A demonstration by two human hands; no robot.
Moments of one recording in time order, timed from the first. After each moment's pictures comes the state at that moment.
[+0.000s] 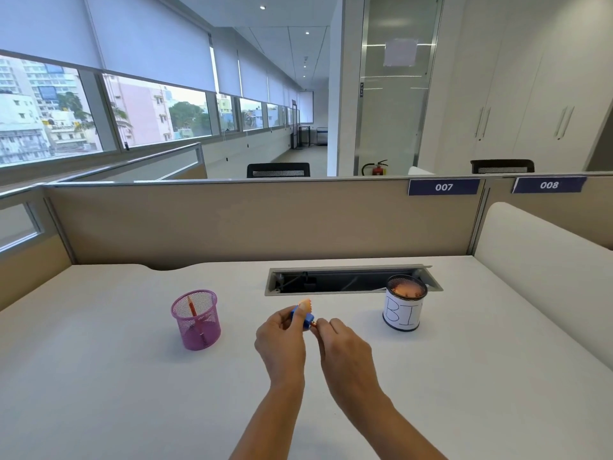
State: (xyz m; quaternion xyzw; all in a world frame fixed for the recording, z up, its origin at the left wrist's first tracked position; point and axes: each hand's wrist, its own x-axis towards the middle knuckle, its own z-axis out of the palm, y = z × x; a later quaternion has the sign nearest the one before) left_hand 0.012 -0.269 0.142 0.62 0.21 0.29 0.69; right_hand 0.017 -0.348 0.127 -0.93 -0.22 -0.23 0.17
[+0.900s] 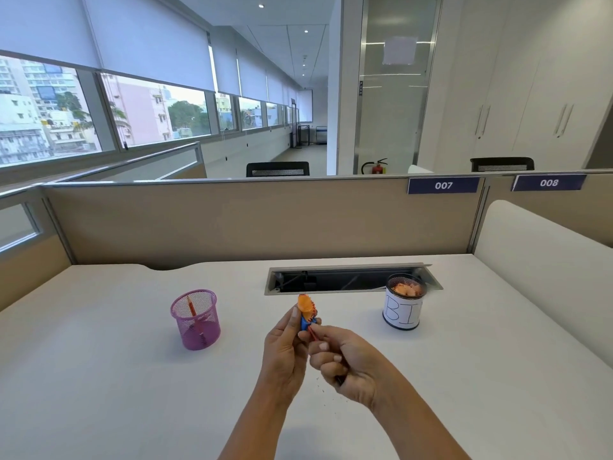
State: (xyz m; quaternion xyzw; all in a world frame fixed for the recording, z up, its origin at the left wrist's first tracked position) left_hand 0.012 -0.254 0.127 0.40 0.08 0.08 0.91; right_hand 0.013 -0.363 0.161 -0.36 0.08 0.40 0.84
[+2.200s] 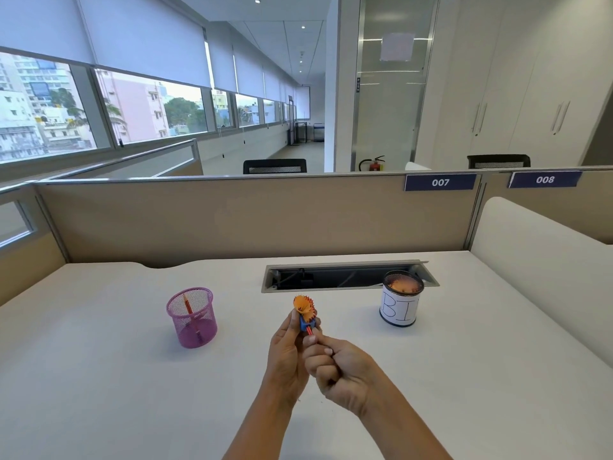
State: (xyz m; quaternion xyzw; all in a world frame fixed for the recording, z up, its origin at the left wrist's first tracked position) left_hand 0.018 -0.262 0.114 0.38 0.09 0.05 0.92; right_hand 0.011 -0.359 0.146 -0.23 0.14 0.41 0.87
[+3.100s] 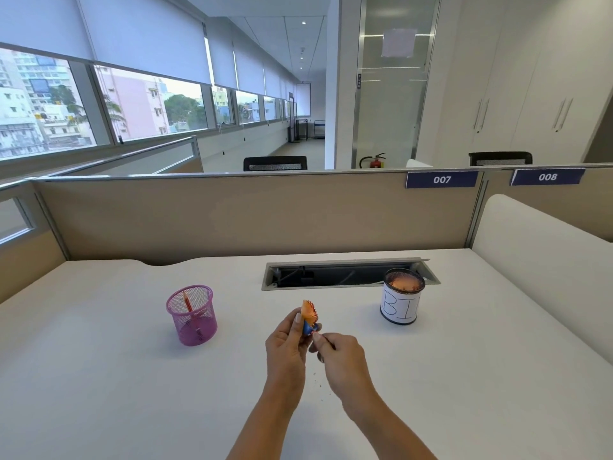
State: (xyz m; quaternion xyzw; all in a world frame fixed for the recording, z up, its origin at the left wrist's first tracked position) left_hand 0.017 -0.267 0.106 0.51 0.11 0.15 0.84; right_hand 0.007 -0.348 0.128 -0.82 -0.02 0.04 0.57
